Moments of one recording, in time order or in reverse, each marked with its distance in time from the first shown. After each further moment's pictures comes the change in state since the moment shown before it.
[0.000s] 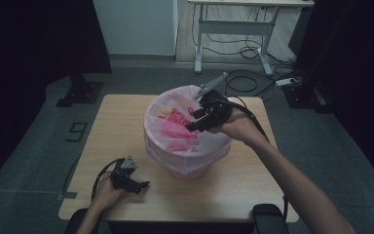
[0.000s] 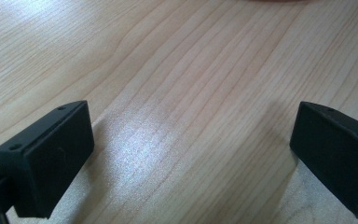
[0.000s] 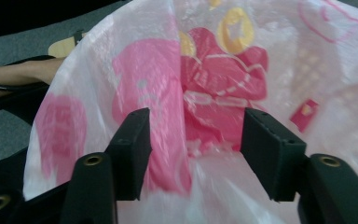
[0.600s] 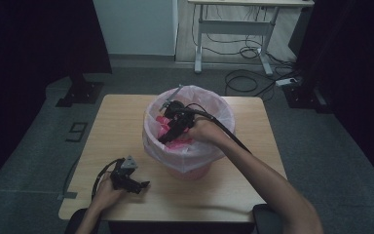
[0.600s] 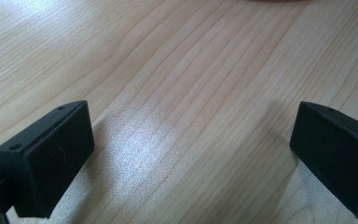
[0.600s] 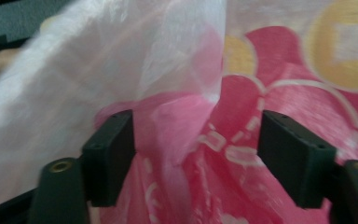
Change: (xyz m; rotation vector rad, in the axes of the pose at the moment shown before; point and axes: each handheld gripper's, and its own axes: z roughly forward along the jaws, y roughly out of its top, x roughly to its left) left arm 0.000 0.000 0.000 -0.001 0.002 -0.002; right arm 0.010 0.026 0.105 0.162 0.068 -0.014
